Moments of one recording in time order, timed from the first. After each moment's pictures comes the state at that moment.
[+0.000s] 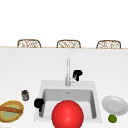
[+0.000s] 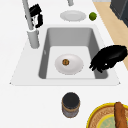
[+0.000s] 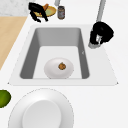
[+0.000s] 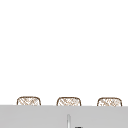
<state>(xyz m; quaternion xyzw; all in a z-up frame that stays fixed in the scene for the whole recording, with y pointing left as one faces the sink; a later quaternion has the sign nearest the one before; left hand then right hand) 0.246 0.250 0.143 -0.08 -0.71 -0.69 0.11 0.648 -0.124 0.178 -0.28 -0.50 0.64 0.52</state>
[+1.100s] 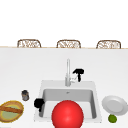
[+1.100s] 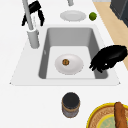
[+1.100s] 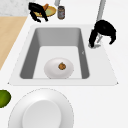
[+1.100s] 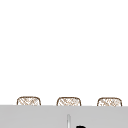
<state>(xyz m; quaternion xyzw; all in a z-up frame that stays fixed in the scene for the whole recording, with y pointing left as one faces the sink) 0.246 0.250 0.143 -0.08 -0.71 -0.69 0.11 0.650 -0.140 0.194 -0.27 -0.51 0.63 0.53</state>
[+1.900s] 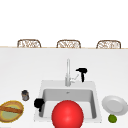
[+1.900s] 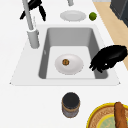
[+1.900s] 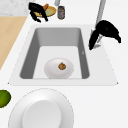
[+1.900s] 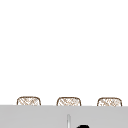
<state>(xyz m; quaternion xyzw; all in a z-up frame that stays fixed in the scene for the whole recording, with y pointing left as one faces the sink) 0.246 0.250 0.143 -0.08 -0.71 -0.69 0.11 0.648 -0.173 0.208 -0.26 -0.50 0.63 0.53</state>
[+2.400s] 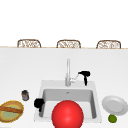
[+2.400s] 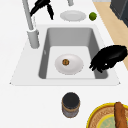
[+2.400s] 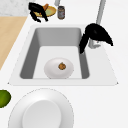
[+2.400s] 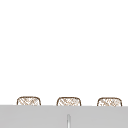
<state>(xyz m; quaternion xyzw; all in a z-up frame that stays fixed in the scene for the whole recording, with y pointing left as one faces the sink) 0.246 0.250 0.143 -0.08 -0.71 -0.69 0.11 0.597 -0.198 0.207 -0.27 -0.50 0.63 0.52</state>
